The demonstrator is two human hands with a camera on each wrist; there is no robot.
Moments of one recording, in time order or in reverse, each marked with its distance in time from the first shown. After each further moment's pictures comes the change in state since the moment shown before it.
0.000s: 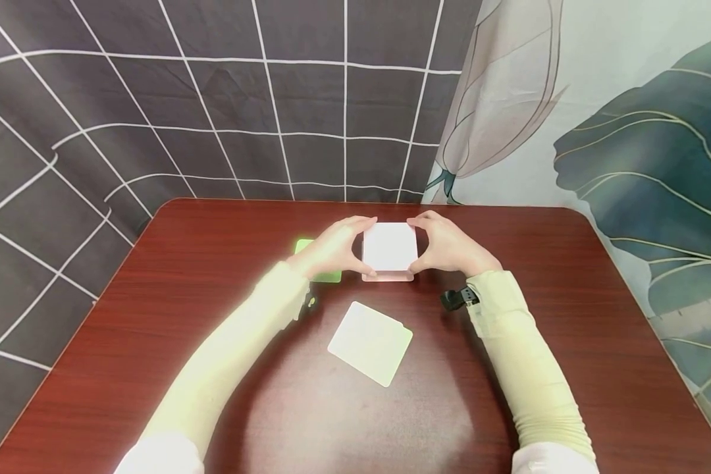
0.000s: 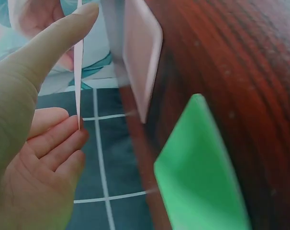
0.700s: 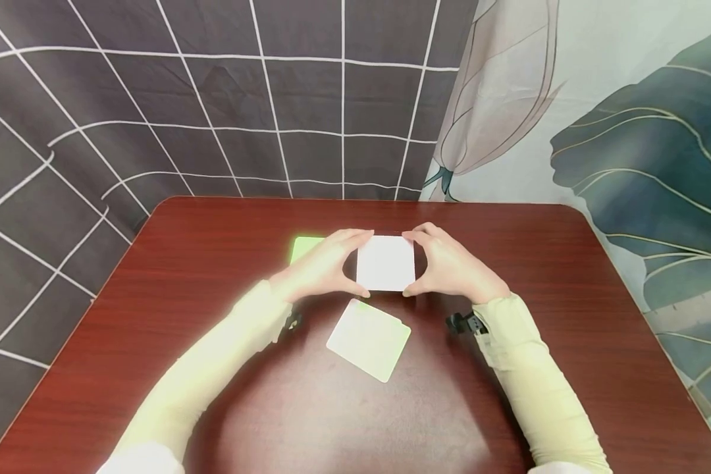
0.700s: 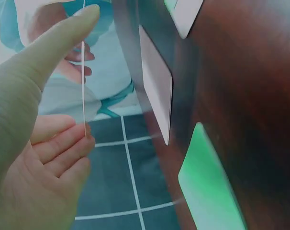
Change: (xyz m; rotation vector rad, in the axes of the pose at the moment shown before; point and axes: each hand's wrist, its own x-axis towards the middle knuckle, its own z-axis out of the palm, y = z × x) left_hand -0.042 0.020 0.000 0.049 0.011 0.113; right_hand -0.042 -0.025 0.007 -0.007 0.048 -0.084
